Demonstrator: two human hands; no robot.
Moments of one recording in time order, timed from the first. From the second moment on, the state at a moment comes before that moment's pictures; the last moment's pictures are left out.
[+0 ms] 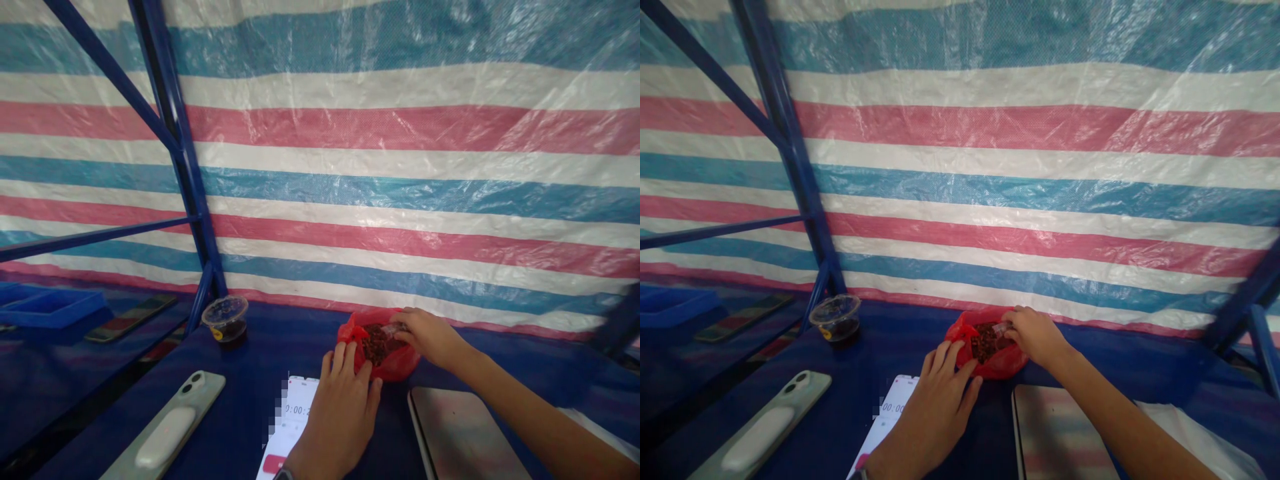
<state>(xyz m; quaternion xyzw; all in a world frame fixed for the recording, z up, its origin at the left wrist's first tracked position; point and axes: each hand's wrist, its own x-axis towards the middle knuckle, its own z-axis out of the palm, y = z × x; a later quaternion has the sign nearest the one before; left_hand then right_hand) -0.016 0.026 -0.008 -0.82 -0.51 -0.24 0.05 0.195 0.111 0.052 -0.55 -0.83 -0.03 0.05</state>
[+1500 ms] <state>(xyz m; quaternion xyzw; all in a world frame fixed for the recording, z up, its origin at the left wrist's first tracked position) -0.002 0.018 -0.001 -0.85 -0.45 -0.29 0.07 0.256 -0.037 -0.029 -0.64 -0.69 0.05 0.35</state>
